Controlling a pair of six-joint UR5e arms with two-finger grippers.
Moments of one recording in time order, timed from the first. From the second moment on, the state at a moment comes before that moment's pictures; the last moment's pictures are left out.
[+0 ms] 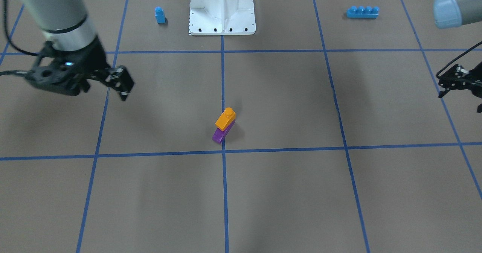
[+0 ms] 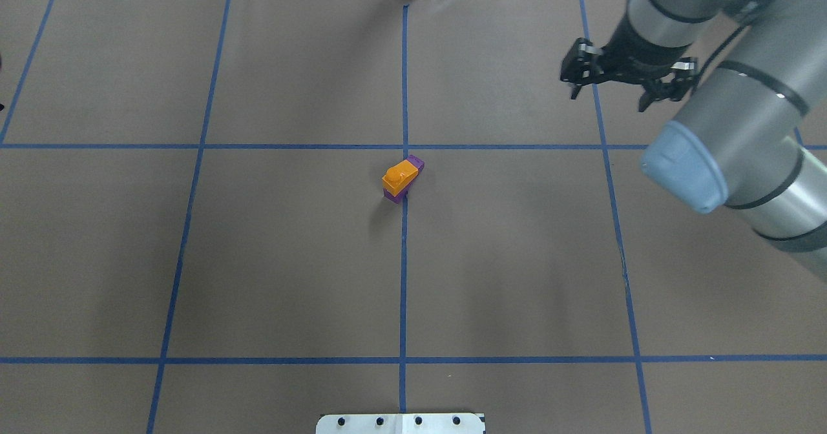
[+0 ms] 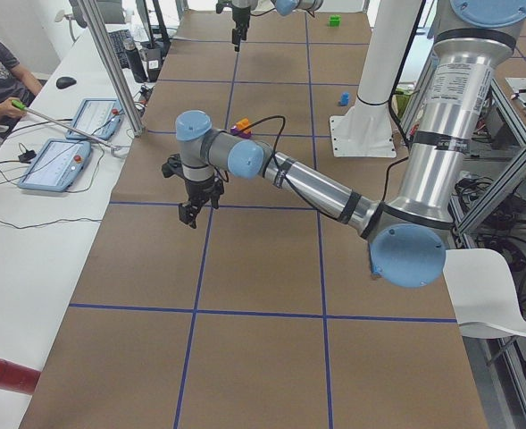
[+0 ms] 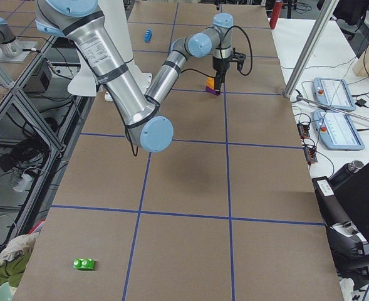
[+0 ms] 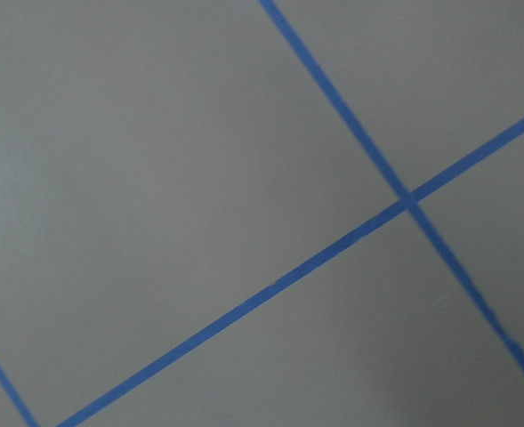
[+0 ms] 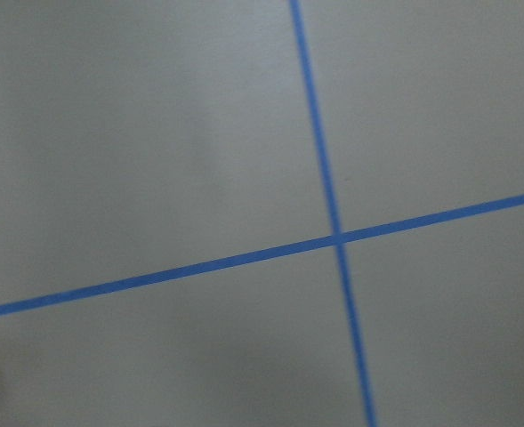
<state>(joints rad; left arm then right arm) -1.33 -1.72 -1.81 -1.48 -2.22 0.18 1.02 -1.07 1.96 -1.98 2.10 0.89</state>
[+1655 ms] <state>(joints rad) -1.49 -1.51 -1.68 -1.58 -2.24 0.20 1.53 -1.69 1.75 -1.48 2.39 0.18</state>
